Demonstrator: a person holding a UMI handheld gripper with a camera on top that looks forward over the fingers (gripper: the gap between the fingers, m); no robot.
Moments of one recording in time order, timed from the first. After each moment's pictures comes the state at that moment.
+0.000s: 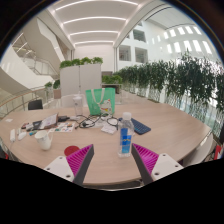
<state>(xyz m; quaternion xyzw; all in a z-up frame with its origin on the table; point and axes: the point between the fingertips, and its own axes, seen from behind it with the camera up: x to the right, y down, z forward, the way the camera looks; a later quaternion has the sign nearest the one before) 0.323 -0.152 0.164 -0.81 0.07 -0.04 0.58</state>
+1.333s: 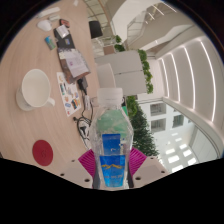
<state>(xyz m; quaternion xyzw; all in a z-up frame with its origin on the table) 0.150 0.073 0.220 -0.65 -0.41 -0.48 0.42</state>
